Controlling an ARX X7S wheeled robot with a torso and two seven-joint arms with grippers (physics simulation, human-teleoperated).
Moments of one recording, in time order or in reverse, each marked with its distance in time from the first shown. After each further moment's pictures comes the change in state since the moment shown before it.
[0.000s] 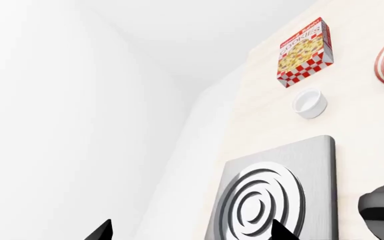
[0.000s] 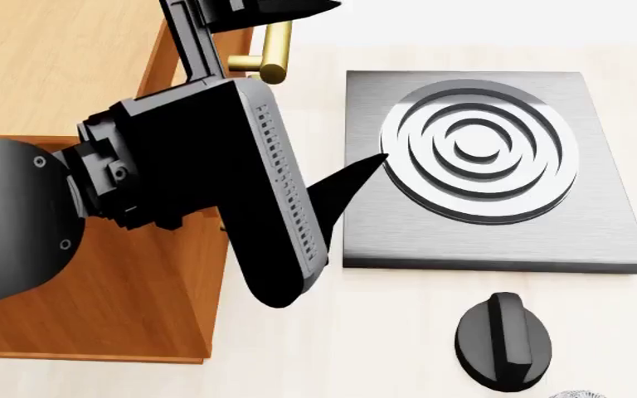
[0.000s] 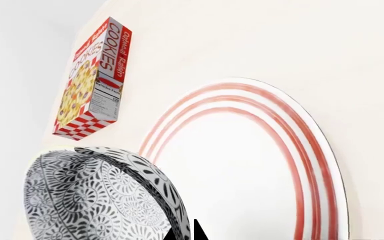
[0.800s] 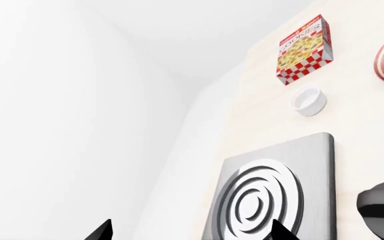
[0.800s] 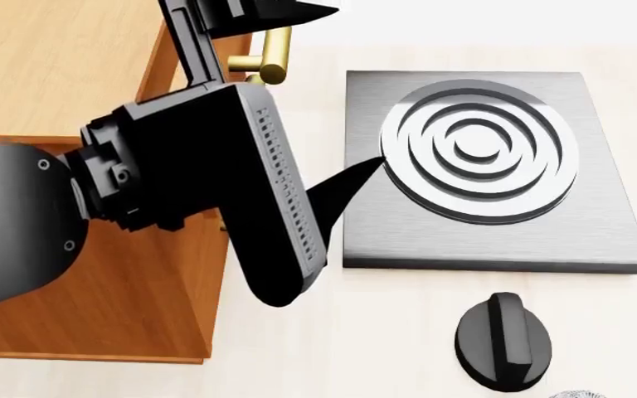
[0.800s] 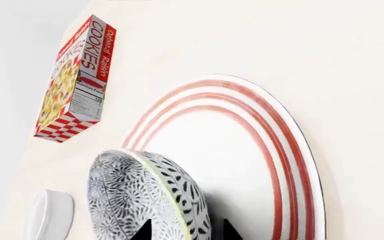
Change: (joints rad) left arm 0.019 0.002 -0.005 -0.013 0.012 0.004 0.007; right arm 0.004 -0.009 -0.004 0.062 -0.024 -0.024 -0.035
